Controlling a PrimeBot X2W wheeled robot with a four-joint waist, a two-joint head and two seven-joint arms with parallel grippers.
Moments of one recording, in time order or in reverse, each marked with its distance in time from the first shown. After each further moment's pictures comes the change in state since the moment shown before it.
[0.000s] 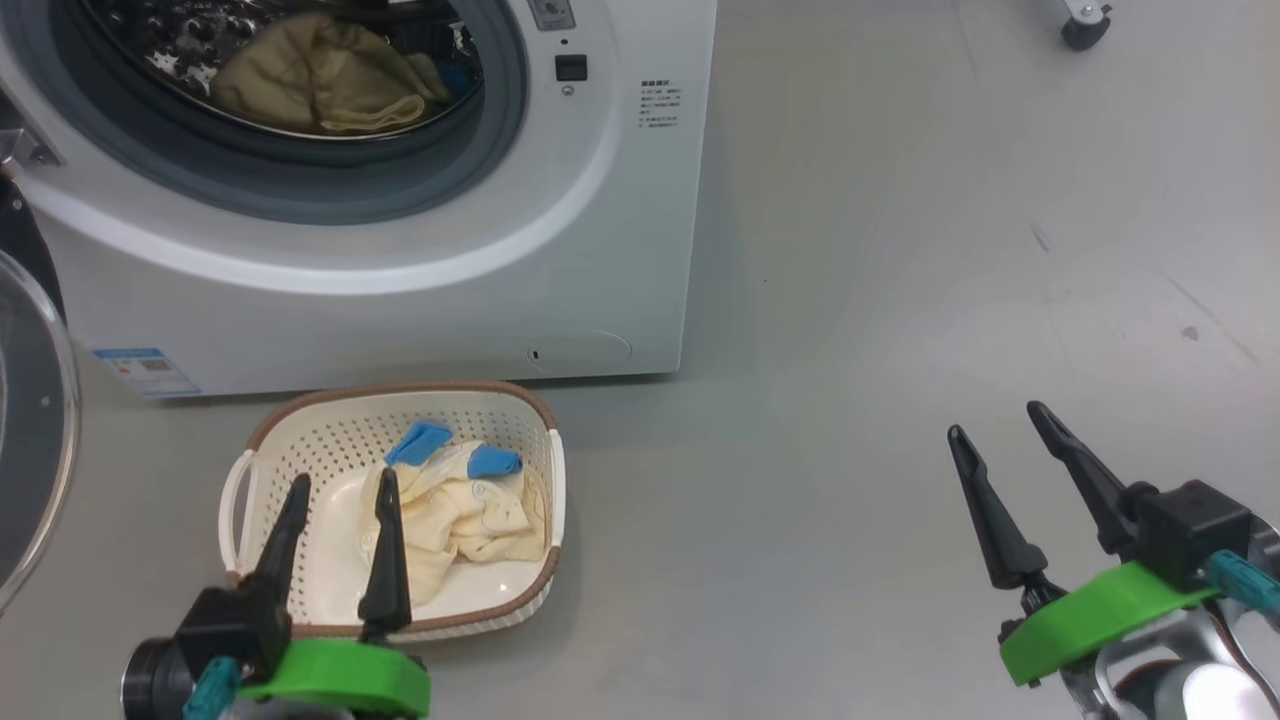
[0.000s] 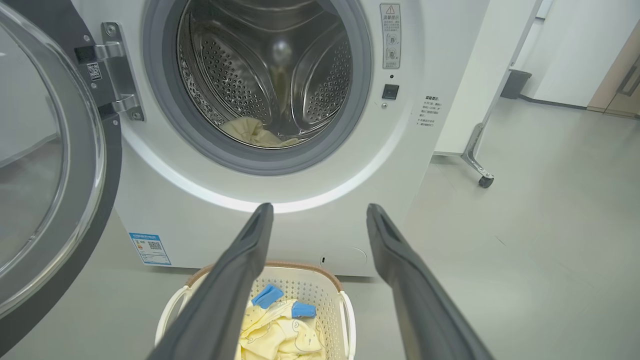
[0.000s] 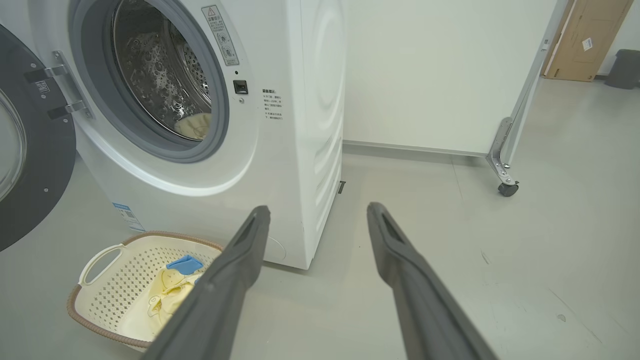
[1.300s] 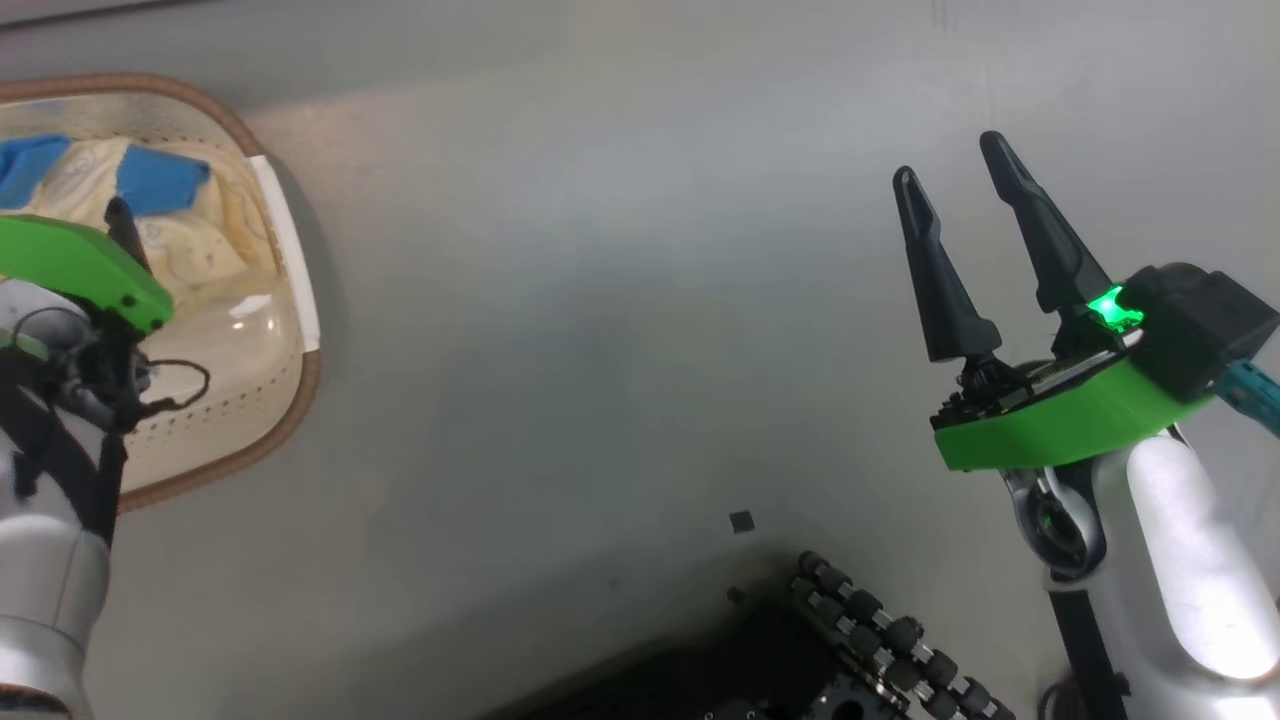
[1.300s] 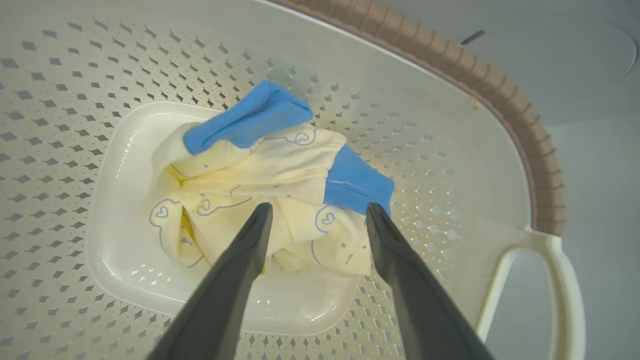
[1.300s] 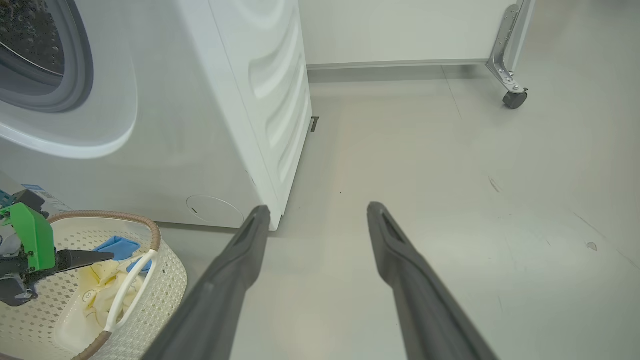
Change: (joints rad) left arm -0.915 -0.015 0.146 1.090 -0.324 -0.258 0.290; right arm -0.422 0.000 0.142 0.146 0.144 0.000 -0.220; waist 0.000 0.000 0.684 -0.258
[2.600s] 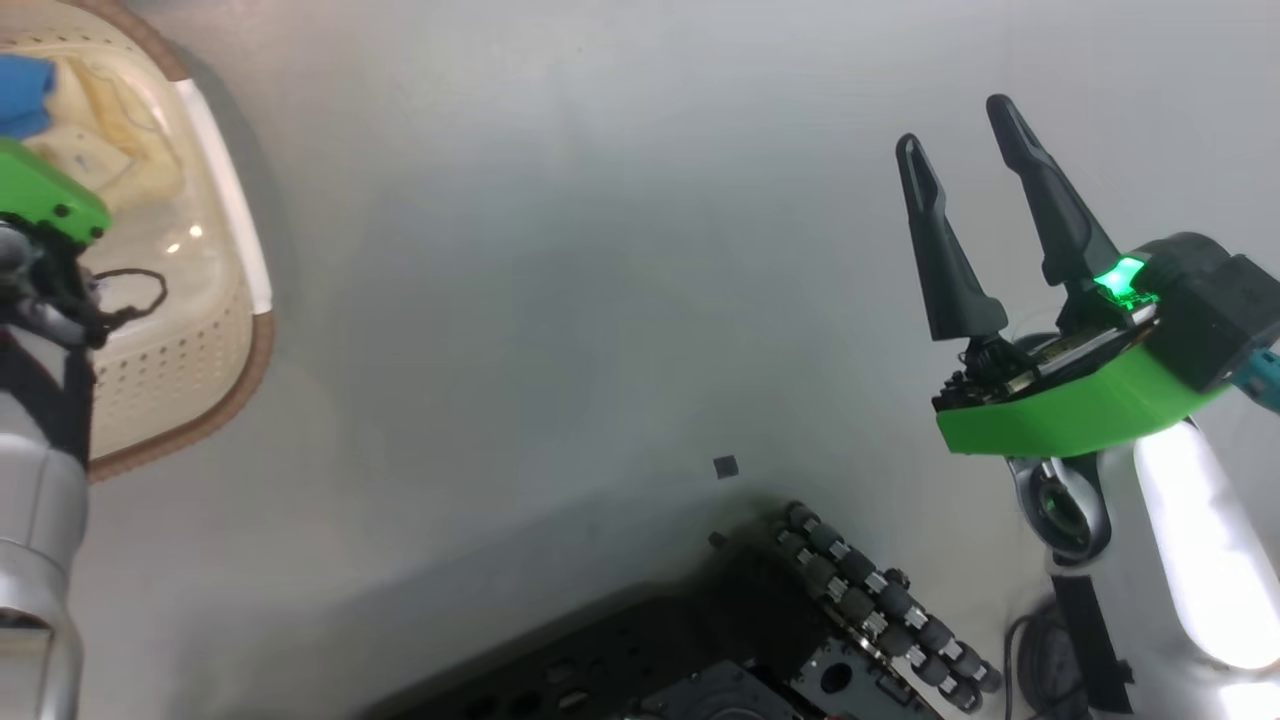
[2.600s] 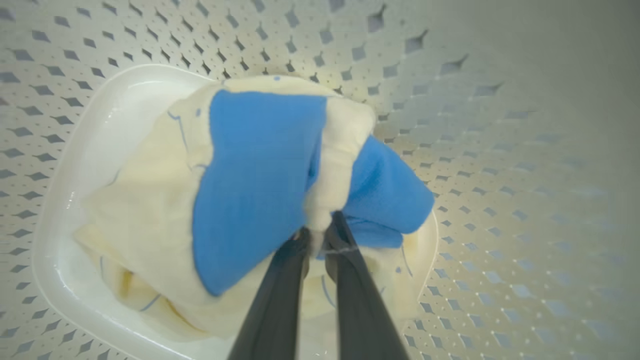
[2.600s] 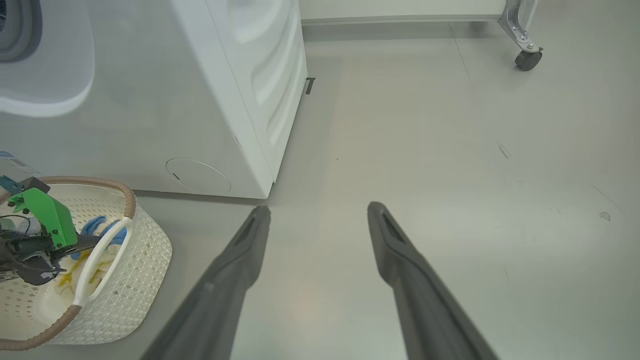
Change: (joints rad) left arm -0.186 -0.008 0.030 0.160 -0.044 0.087 -0.131; right arm -0.027 0.000 0.010 -0.028 0.009 0.000 -0.022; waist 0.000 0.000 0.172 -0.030
